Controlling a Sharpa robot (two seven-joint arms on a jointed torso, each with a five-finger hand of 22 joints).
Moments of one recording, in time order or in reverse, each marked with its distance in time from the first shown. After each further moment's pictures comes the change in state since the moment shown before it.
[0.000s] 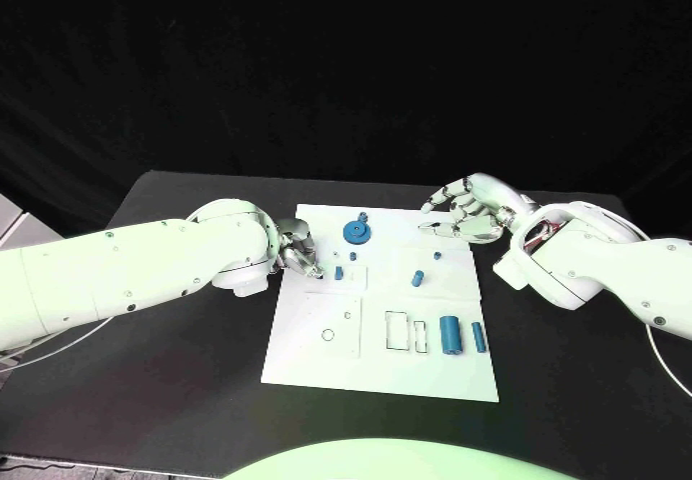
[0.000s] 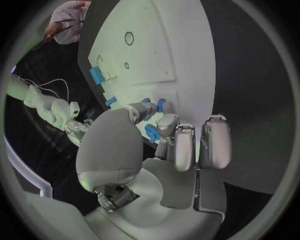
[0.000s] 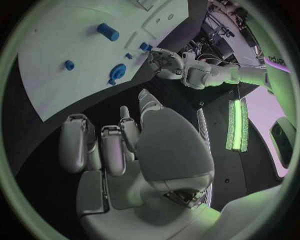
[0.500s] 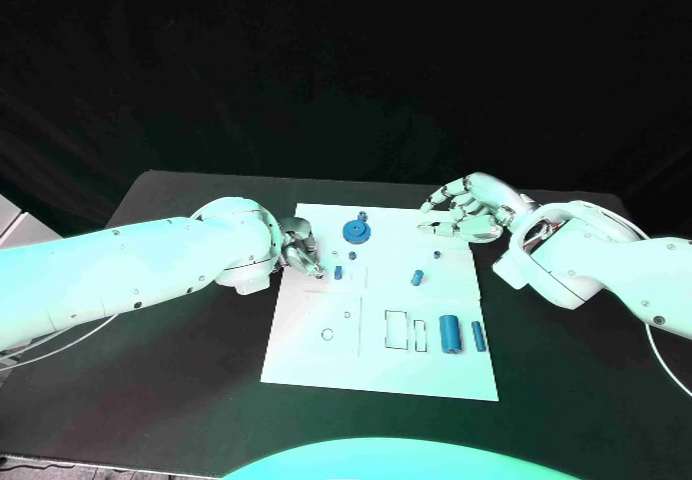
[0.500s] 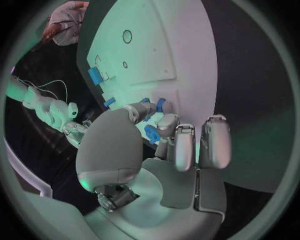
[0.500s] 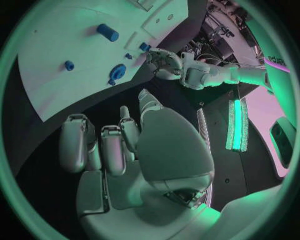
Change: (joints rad) left arm 0.000 0.023 0.000 -0.026 -0.007 0.012 -0.002; left_hand -0.001 -0.001 0.000 0.000 -0.002 0.003 0.001 0.003 0.001 0.000 0.000 0.000 0.000 0.000 0.000 0.000 0.000 0.000 0.000 0.000 0.000 0.000; right arm 0.000 -0.001 0.000 0.002 0.000 0.000 0.000; right_hand 0.000 0.000 0.000 0.000 0.000 0.000 0.000 0.000 0.000 0.000 0.000 0.000 0.000 0.000 0.000 0.000 0.000 0.000 0.000 0.000 0.000 0.000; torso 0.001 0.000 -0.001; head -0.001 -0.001
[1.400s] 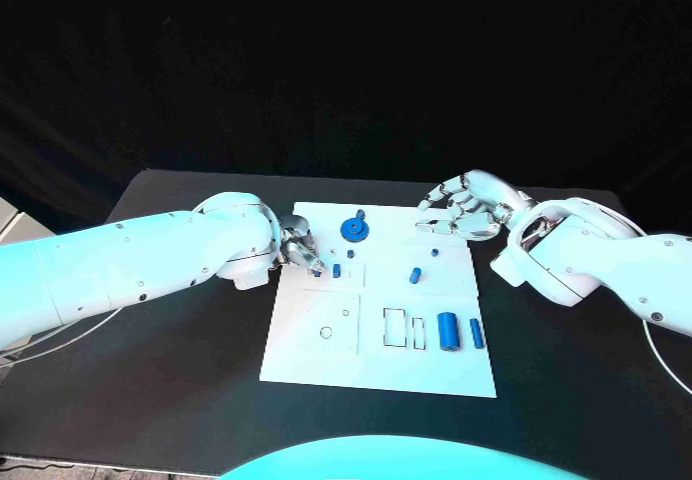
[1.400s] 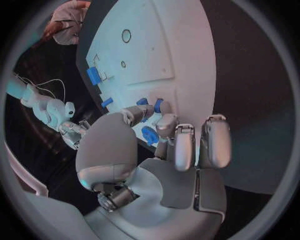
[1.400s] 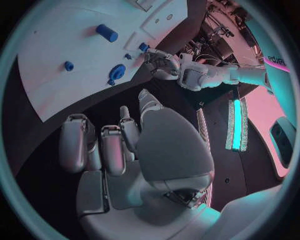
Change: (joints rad) left arm 0.003 0.024 0.003 -0.042 0.025 0.042 -0.014; left_hand -0.158 0.007 -0.003 -0.054 -0.018 0.007 -0.022 -0.010 -0.010 0.001 0.001 0.000 -0.012 -0.004 -0.004 0.000 0.001 0.000 -0.003 0.003 -0.008 0.000; right arm 0.000 -0.003 0.000 0.004 0.000 0.001 0.000; right_hand 0.000 0.000 0.000 0.000 0.000 0.000 0.000 0.000 -0.001 0.000 0.000 0.000 0.000 0.000 0.000 -0.005 0.000 0.000 0.000 0.000 0.000 0.000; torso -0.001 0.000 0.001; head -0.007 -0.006
